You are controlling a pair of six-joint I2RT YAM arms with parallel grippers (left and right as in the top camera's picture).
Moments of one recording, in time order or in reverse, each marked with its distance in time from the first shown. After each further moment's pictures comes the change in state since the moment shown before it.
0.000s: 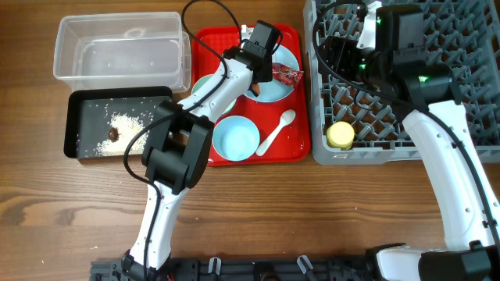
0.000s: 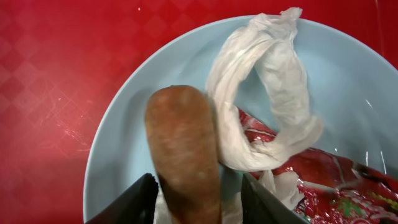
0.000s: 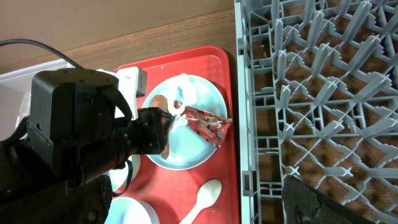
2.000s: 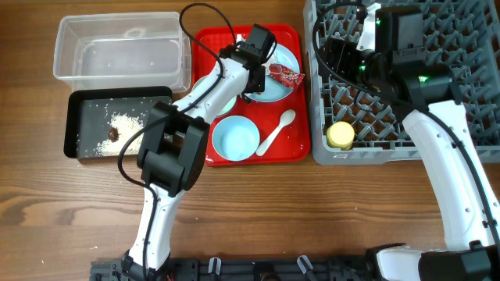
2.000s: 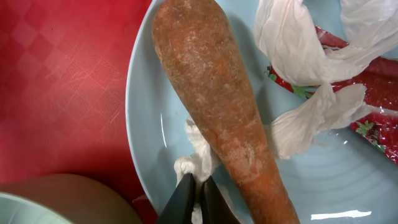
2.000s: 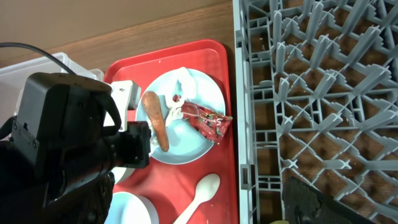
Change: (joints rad) left arm 0.012 -0.037 -0.028 -0.179 0.014 0.035; right arm 0.000 0.000 0.000 -0.023 0.000 0.000
